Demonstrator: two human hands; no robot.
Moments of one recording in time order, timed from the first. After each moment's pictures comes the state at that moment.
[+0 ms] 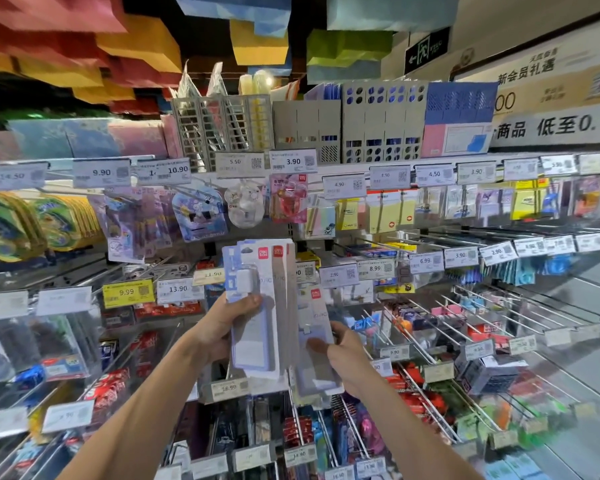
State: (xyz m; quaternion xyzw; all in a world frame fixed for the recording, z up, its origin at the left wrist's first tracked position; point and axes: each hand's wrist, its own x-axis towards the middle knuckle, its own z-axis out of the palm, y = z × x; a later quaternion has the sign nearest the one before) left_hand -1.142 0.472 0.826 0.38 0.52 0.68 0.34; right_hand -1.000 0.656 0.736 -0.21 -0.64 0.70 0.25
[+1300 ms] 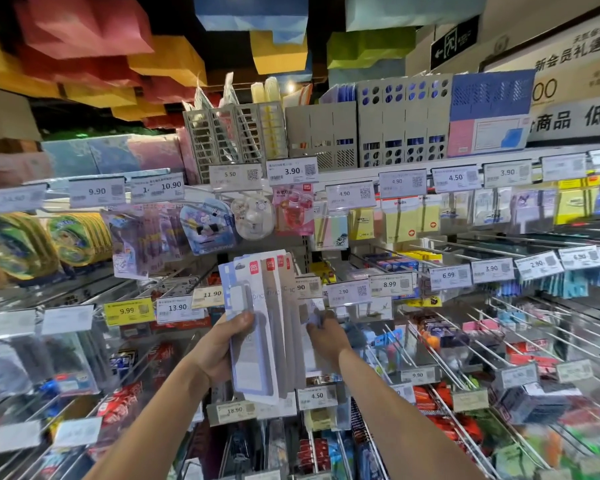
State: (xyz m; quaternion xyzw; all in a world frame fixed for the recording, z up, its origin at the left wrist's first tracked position) left_hand -1.152 0.486 0.819 0.36 0.48 0.71 0.38; right_hand -1.092 0.697 0.755 -0.26 -0.80 0.51 0.17
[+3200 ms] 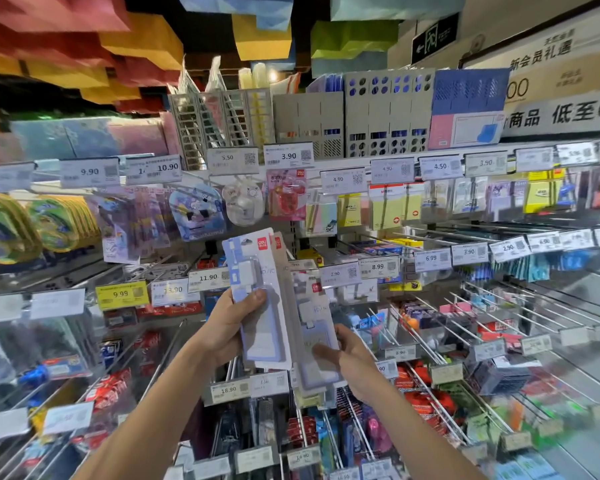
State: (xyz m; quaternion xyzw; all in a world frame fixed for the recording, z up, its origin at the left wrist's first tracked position) left_hand -1.136 0.492 0.821 0.37 0.49 0.72 0.31; right_hand -1.005 0.683 0.706 -0.16 -0.65 0.70 0.25
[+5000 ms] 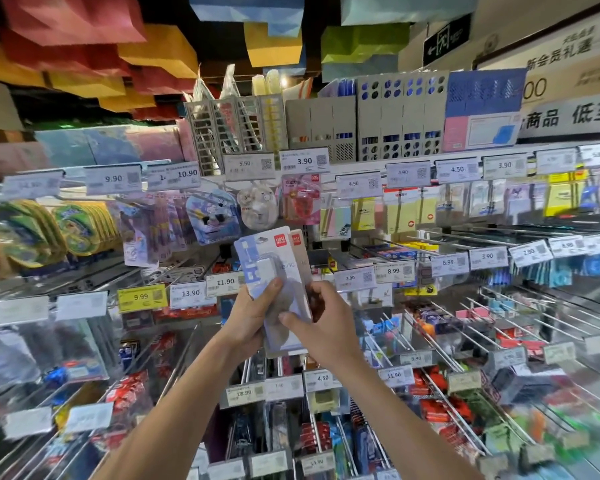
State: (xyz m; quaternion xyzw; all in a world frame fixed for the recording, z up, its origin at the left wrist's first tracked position) left_hand -1.137 0.506 0.827 0.38 0.50 0.74 0.25; right_hand -1.022 0.610 0.802 -0.11 -0.78 0.43 0.44
